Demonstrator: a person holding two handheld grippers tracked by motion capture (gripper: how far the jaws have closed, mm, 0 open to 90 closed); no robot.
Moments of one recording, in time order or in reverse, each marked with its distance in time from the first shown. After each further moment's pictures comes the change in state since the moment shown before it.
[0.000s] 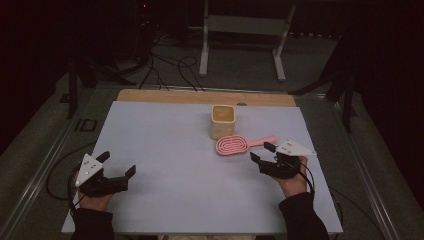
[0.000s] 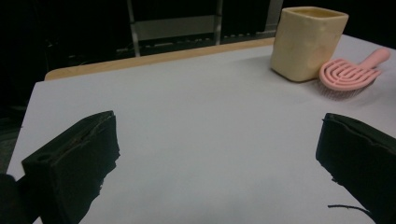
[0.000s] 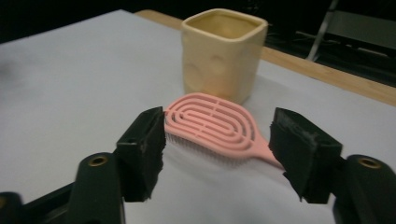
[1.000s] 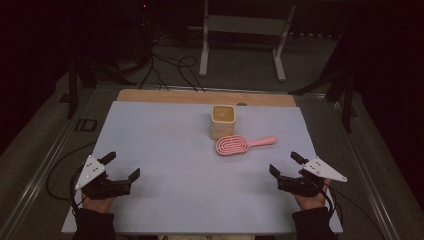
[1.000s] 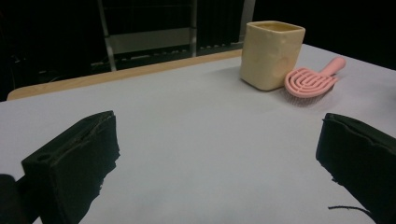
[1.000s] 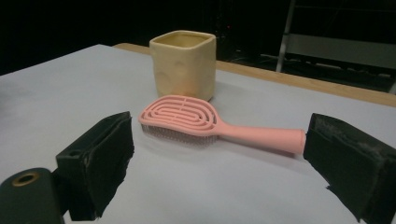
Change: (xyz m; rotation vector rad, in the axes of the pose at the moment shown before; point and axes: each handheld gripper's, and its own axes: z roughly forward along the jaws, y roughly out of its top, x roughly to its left) left arm -0.009 0.002 -0.001 -0.045 -0.098 0.025; right arm -0.007 -0.035 -0.057 -0.137 -0.107 0.076
